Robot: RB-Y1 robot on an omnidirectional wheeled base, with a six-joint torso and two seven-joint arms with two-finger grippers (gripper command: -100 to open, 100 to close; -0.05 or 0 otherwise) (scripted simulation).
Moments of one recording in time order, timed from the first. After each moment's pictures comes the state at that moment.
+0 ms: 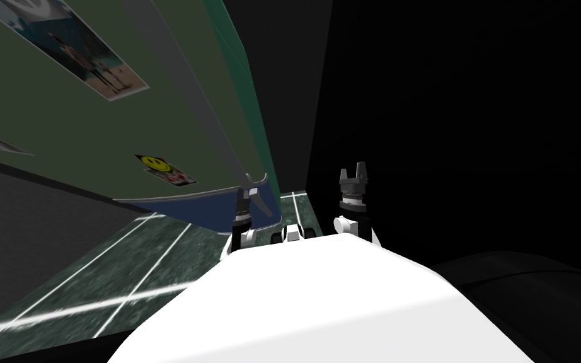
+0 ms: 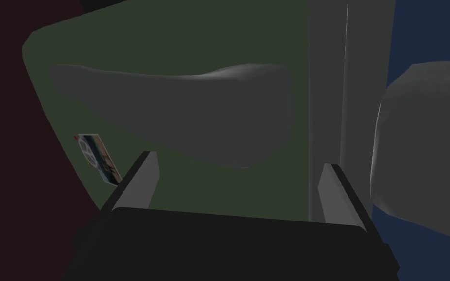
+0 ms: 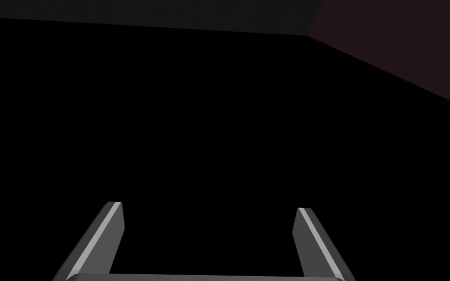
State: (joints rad) left arm 0.32 0.13 -0.02 -1.74 0.04 -0.77 -0.16; right arm 0.50 -0.01 -0.02 -2.27 -0.11 -0.55 0.10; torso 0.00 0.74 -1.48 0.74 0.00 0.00
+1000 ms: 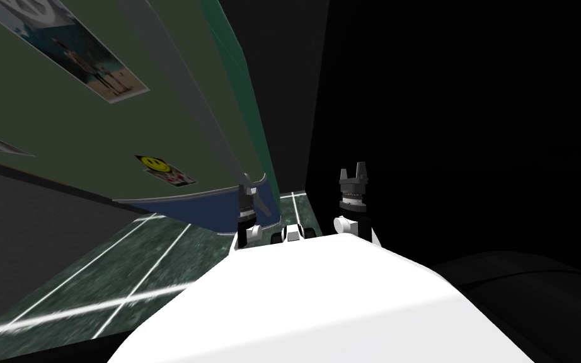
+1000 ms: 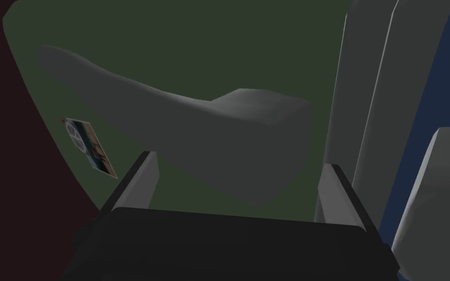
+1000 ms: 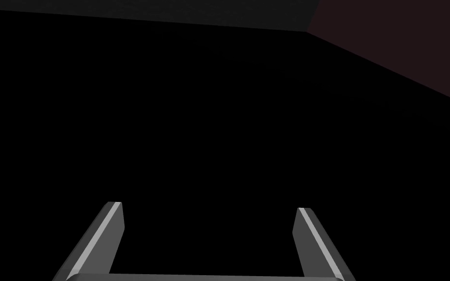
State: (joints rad) left arm 0.31 0.01 -0.02 -1.79 0.04 -0.68 -0.16; right arm 0.50 -0.01 -0.02 -2.27 -0.11 -0.55 0.10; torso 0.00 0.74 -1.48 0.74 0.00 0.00
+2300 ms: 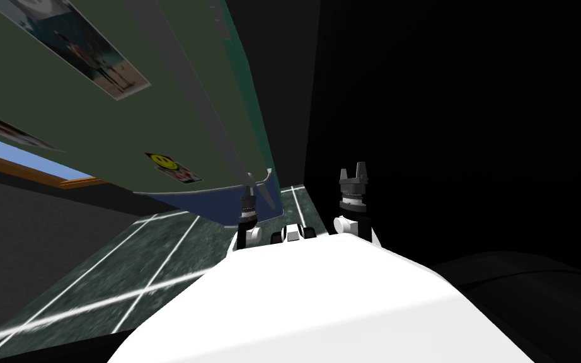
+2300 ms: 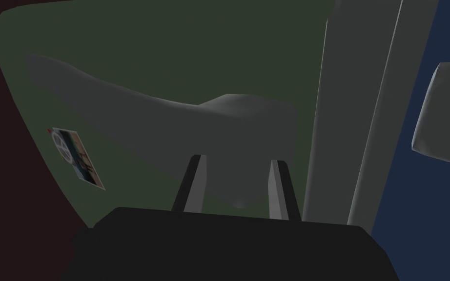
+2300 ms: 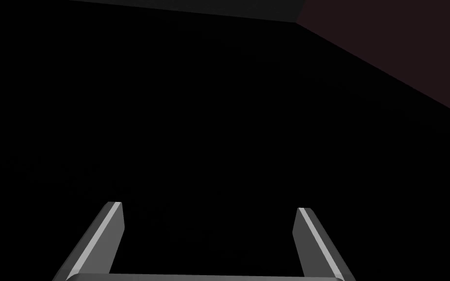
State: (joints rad) left arm 0.33 0.08 -0.09 -1.82 0.03 -0.67 -0.09; right arm 0.50 -0.01 -0.02 -2.27 -0.11 -0.55 0.10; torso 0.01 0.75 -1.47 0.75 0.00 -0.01
